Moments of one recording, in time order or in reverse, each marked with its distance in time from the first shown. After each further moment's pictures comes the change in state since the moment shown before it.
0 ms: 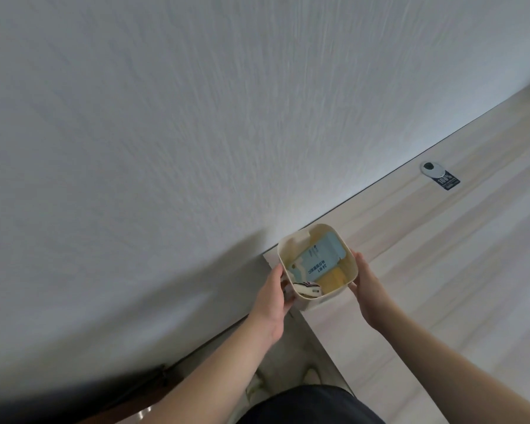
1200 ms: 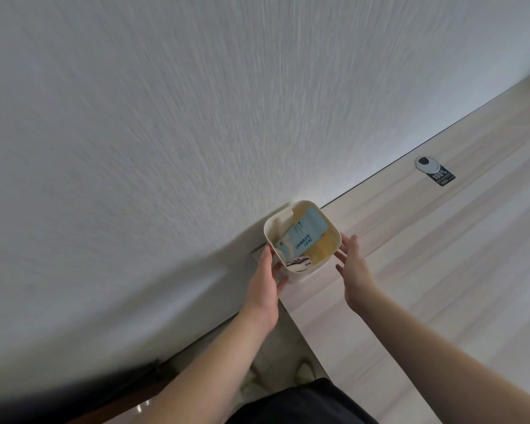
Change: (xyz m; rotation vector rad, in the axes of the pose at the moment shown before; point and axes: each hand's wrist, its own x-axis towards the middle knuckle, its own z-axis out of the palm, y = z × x) left_hand 0.026 0.008 0.025 -0.133 0.073 0.114; right_hand 0.033 -0.018 0.003 0.118 0.205 0.115
